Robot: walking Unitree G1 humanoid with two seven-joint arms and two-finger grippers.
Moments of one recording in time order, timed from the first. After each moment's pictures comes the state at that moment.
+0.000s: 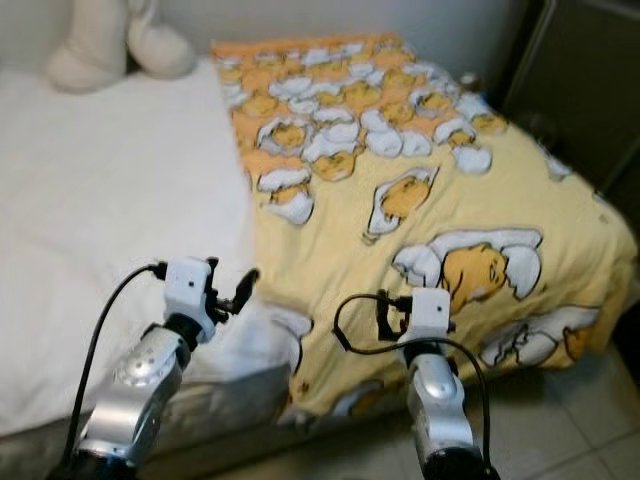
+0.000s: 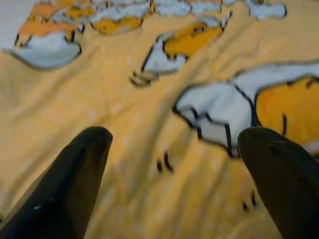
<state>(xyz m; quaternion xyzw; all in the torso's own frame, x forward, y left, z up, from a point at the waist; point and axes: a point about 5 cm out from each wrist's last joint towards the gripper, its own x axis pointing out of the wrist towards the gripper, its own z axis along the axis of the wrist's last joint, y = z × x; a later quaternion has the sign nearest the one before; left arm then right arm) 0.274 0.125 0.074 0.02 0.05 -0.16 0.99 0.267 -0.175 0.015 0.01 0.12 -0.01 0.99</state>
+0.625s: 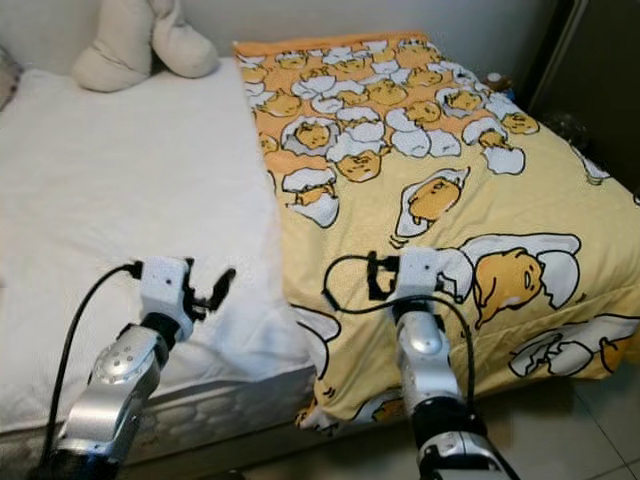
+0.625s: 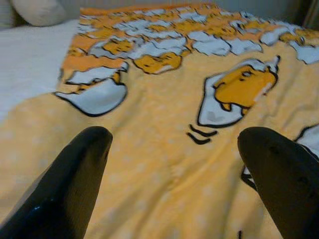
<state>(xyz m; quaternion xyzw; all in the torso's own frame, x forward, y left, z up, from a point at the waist) 0.277 0.149 0.076 0.01 0.06 -0.11 0.99 0.309 -0.161 0.047 -0.01 0.06 0.00 1.00</state>
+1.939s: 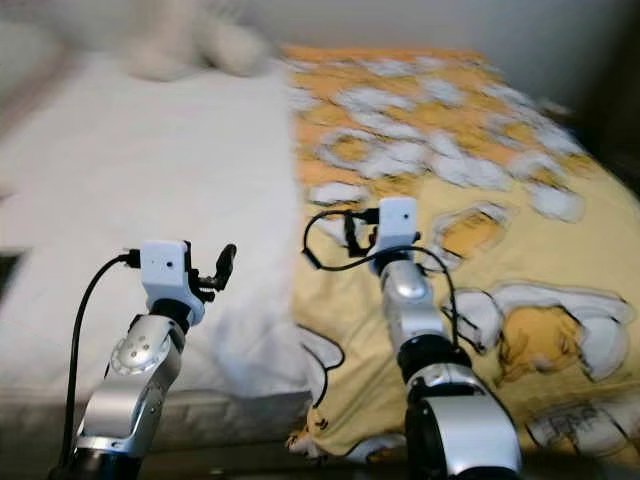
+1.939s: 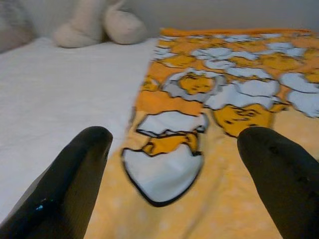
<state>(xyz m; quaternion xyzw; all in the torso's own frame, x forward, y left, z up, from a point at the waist) 0.276 0.129 0.093 -0.02 0.04 -0.06 1.00 0.358 -0.145 0.089 0.01 0.05 0.05 1.00</state>
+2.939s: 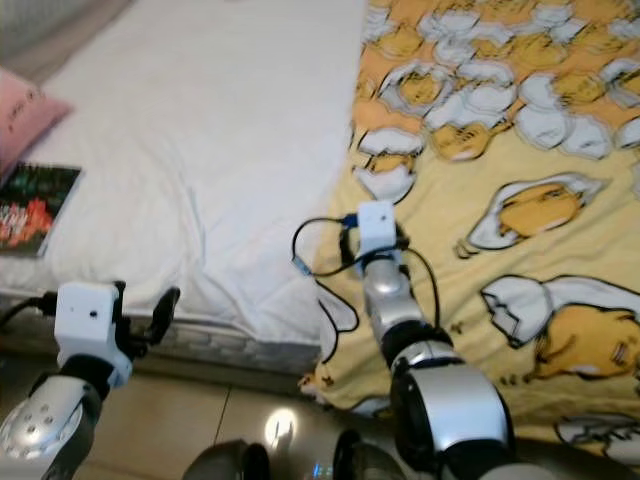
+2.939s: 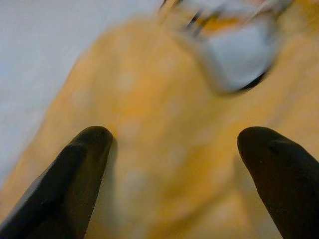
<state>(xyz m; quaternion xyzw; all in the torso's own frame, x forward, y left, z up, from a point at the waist) 0.199 0.180 0.118 0.05 0.10 -0.04 0.99 0.359 -0.120 0.070 -0.07 0.15 0.02 0.99</state>
